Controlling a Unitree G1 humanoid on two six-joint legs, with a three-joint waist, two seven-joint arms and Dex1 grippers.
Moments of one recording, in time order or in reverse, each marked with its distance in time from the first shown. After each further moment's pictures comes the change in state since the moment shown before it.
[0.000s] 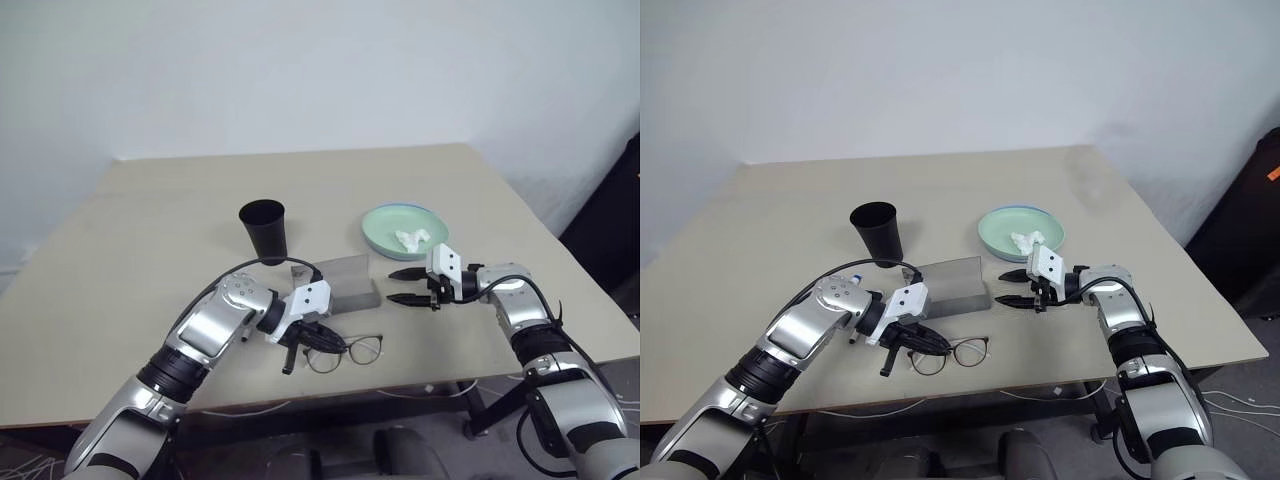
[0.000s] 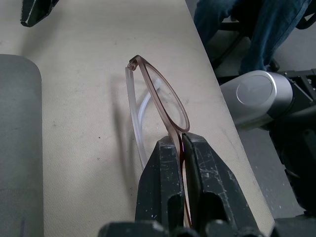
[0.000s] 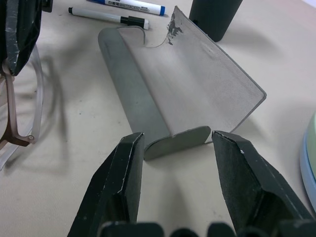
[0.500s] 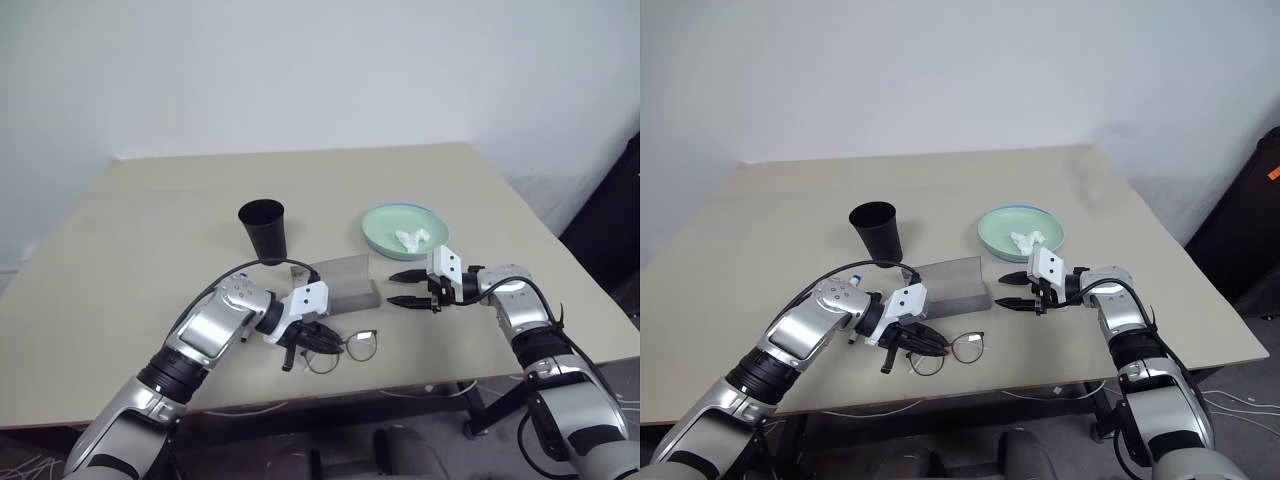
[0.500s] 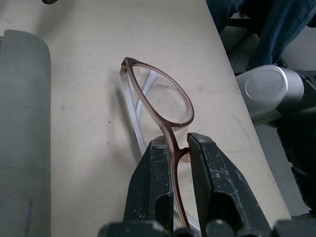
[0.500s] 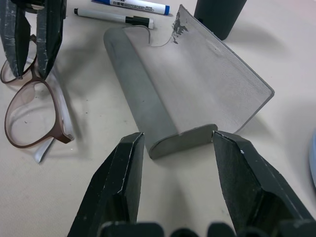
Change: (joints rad) left arm 0.006 0.002 -0.008 0.019 0.028 -0.006 0.018; right arm 0.019 -0.003 -0.001 -0.031 0.006 0.023 0.015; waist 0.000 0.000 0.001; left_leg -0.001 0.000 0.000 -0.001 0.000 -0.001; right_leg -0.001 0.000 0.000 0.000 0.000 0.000
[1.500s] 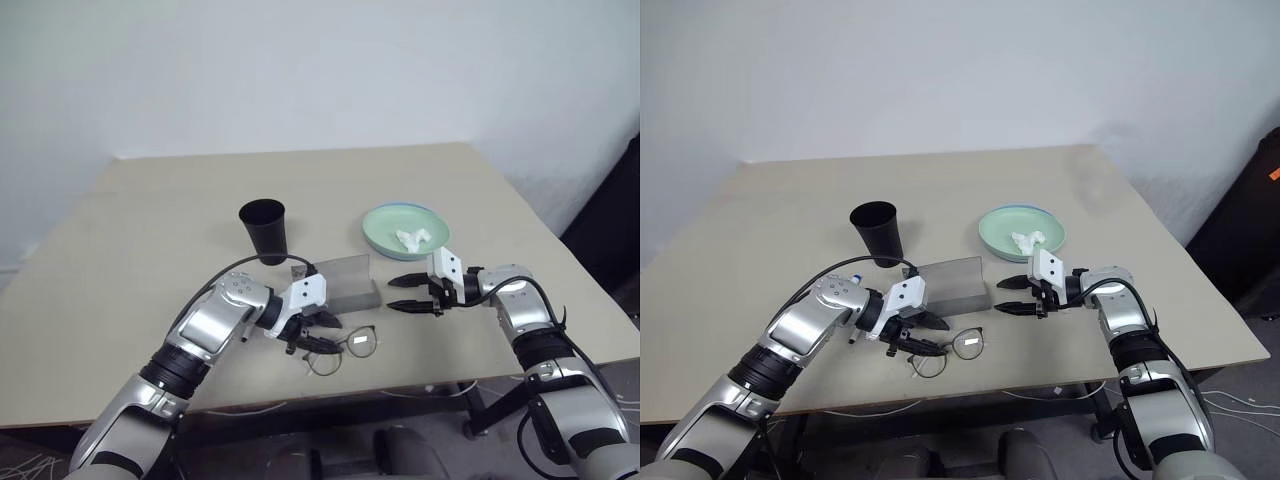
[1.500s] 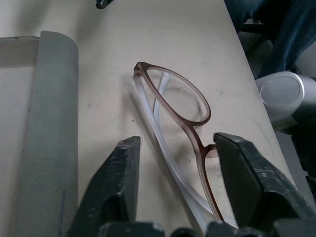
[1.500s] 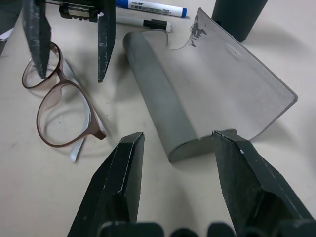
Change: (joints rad) left arm -0.015 -0.017 0.024 0.036 -0.006 0.002 0.030; right arm 0.020 -0.001 -0.010 -0.062 0.003 0.055 0.066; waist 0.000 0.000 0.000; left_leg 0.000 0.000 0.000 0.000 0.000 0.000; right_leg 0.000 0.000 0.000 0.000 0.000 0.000
